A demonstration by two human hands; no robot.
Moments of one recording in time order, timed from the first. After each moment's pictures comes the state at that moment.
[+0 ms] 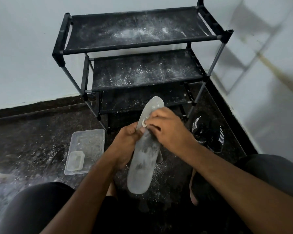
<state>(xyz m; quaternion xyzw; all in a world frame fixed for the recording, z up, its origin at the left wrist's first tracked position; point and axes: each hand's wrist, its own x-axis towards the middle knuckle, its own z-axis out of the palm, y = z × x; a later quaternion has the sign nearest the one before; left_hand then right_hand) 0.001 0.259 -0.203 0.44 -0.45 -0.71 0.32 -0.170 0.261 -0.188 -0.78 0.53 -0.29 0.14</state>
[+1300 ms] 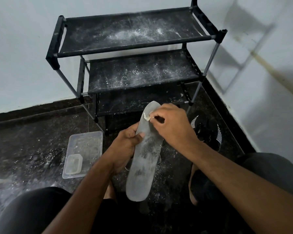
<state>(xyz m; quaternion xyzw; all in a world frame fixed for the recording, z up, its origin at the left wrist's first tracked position) 0.003 0.257 -0.207 0.38 -0.46 -0.75 0.29 -0.180 0.253 -0.177 -0.71 0.60 -0.34 0.14</state>
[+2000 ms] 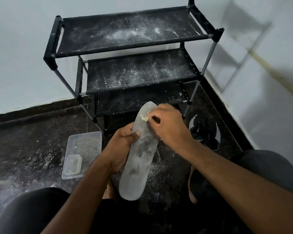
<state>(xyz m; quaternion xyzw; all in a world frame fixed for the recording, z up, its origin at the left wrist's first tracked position) 0.003 0.259 -0.204 0.39 -0.42 -0.75 0.33 -0.175 0.252 -0.185 -0.72 0.59 -0.34 0.14</state>
